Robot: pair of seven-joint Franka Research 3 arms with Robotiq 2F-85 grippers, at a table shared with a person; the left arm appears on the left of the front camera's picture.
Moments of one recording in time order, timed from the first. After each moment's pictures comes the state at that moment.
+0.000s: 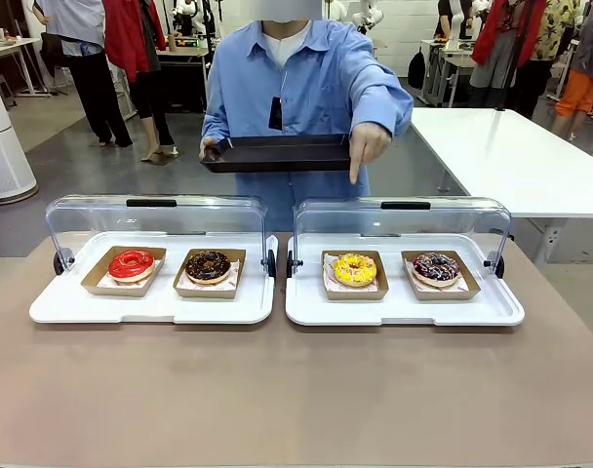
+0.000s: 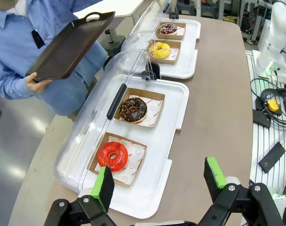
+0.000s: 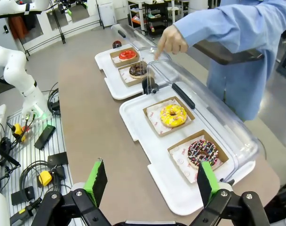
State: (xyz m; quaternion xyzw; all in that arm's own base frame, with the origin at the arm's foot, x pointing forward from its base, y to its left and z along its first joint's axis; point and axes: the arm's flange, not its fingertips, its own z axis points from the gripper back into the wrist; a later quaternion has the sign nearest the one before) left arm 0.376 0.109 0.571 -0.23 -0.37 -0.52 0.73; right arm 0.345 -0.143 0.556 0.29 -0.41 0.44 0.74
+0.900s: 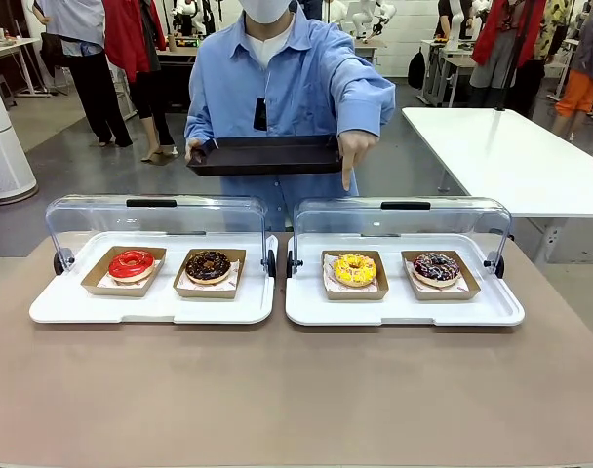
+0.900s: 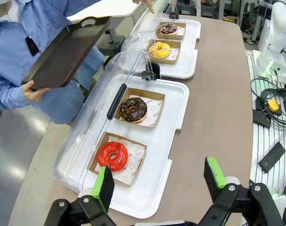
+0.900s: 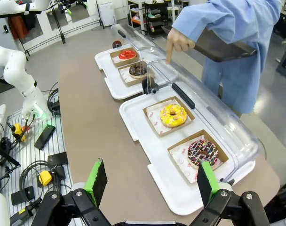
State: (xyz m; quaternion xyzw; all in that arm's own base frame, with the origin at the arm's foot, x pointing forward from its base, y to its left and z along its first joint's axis) left arm 0.375 0.110 0.571 -0.23 -0.37 -0.52 0.73; right arm 0.345 -0.143 0.556 0.29 -0.41 0.44 0.74
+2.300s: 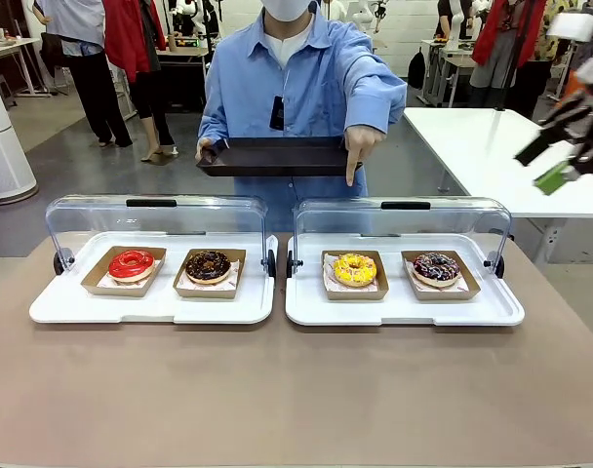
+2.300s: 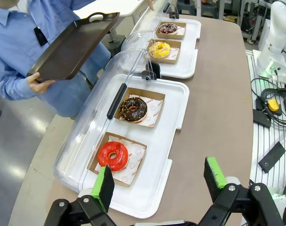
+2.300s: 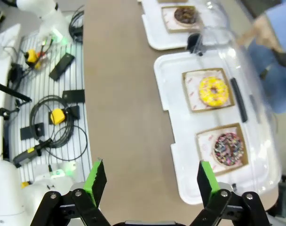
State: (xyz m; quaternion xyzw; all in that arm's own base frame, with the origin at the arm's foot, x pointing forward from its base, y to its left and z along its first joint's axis) left arm 0.376 0.109 0.571 -0.23 -0.37 -0.52 0.73; right arm 0.366 0.015 0.614 0.19 -0.21 0.62 0.74
